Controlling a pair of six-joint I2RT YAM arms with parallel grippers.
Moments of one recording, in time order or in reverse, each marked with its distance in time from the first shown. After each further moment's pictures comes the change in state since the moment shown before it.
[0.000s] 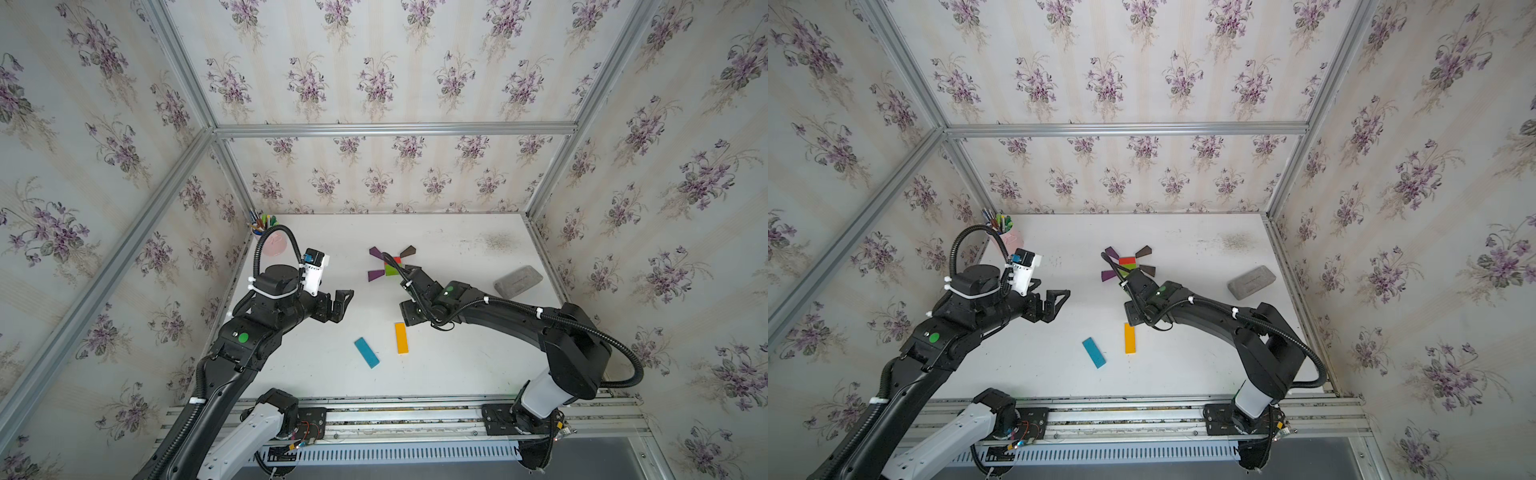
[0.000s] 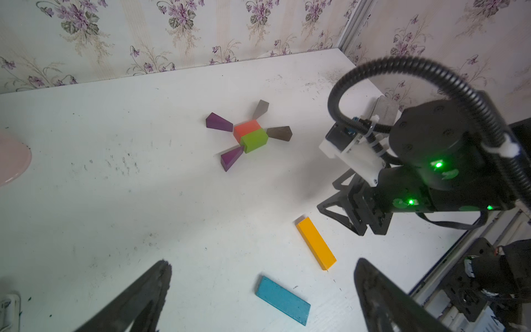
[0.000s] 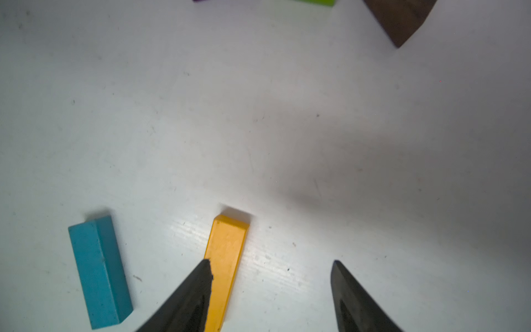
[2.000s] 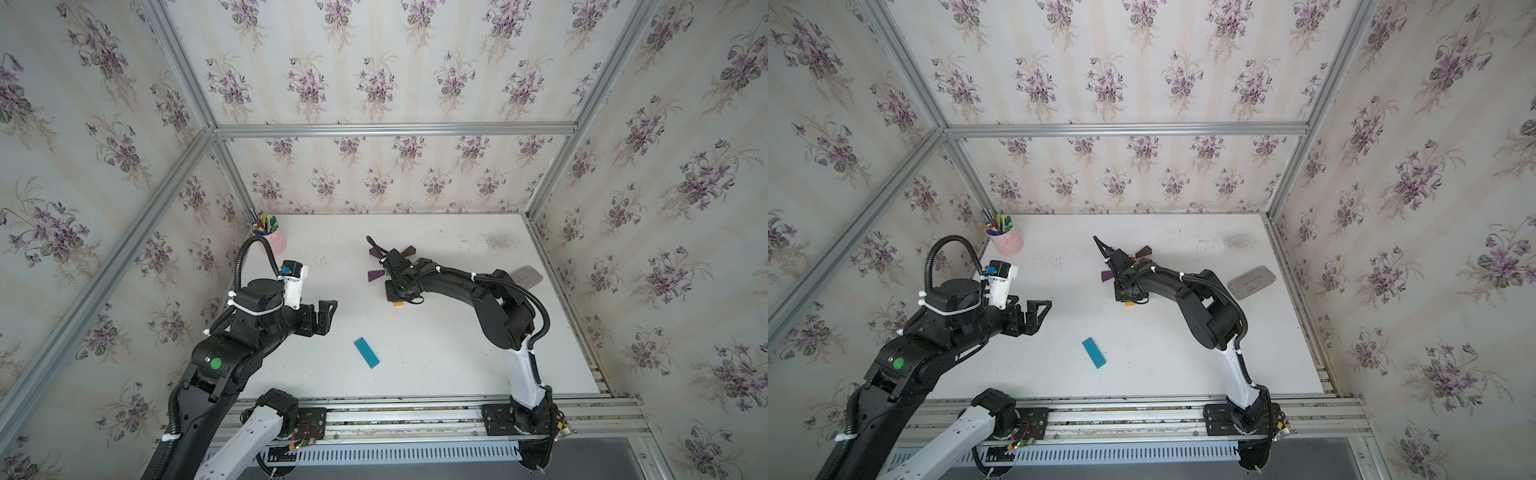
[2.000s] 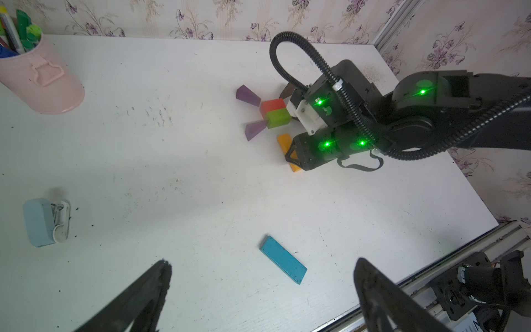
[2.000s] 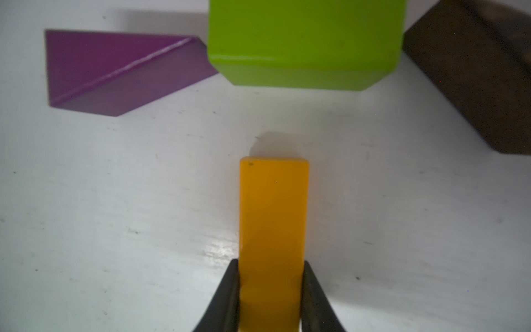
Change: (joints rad) left arm 0.003 -0.091 0.054 -0.222 -0.101 -0.109; right arm -0.133 0.508 0.454 -0.022 -0.038 0.061
